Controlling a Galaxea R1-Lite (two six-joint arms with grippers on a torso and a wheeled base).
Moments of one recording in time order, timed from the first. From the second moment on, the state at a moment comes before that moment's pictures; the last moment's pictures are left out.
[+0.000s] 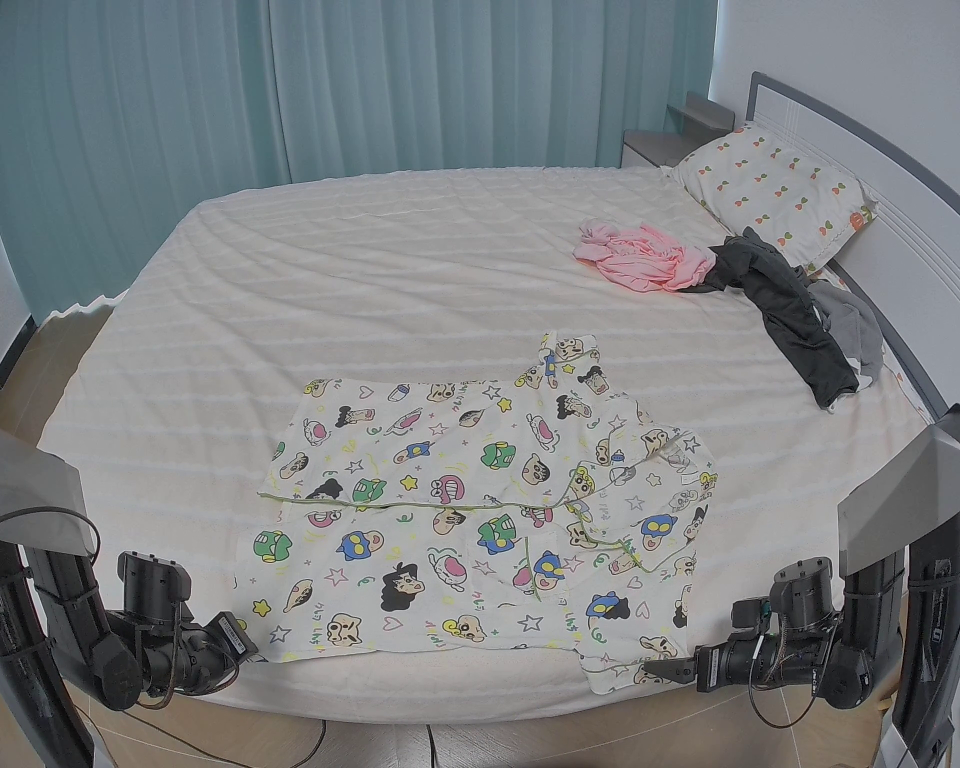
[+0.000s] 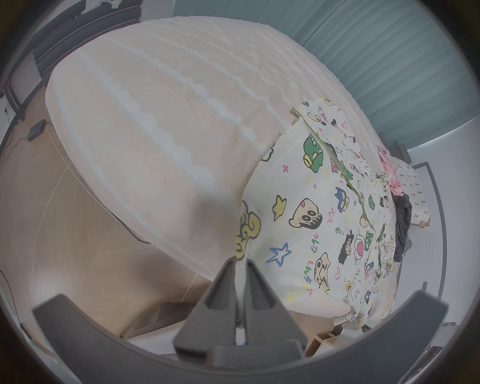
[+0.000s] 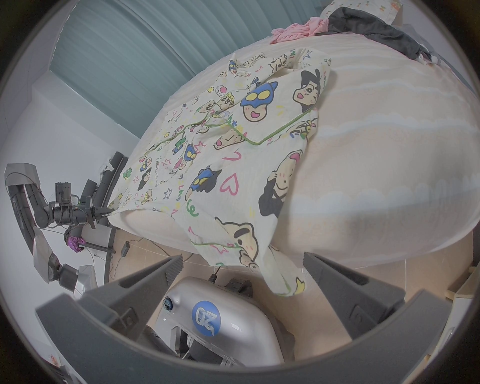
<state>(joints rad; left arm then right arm) -0.06 2.07 -0.06 -1.11 -0.09 -0.81 0.31 2.33 -0.06 -1.48 0.30 0.28</state>
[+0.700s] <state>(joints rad) -0.06 2.07 -0.06 -1.11 -0.11 -0.80 0.34 2.37 -0.24 -1.32 0.30 0.29</state>
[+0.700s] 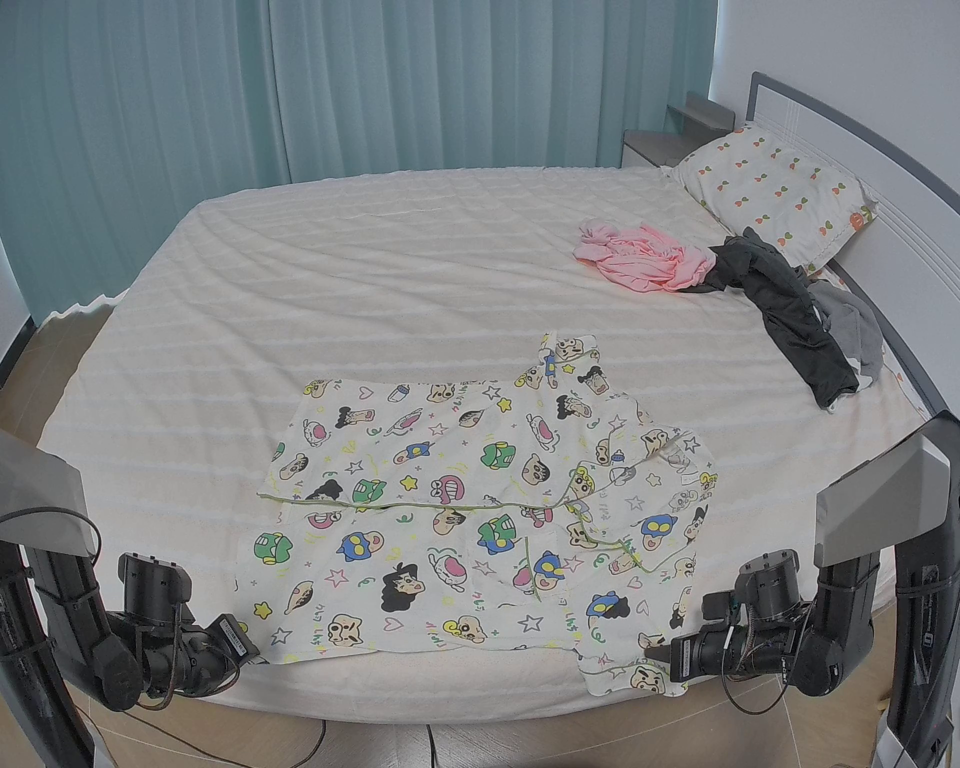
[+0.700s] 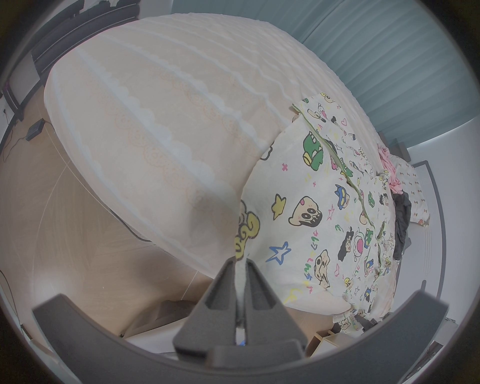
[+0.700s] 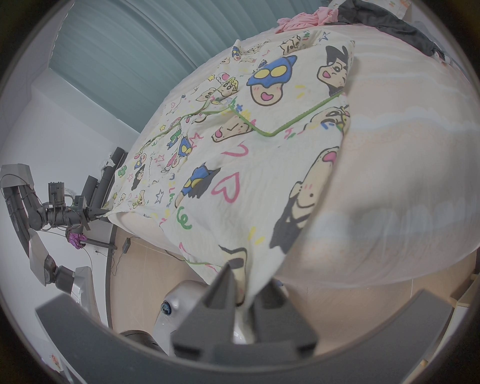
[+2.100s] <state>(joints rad) -0.06 2.09 -0.02 -0.93 -0.07 -0.54 0.26 2.26 -0.02 -1.21 0.56 0.23</state>
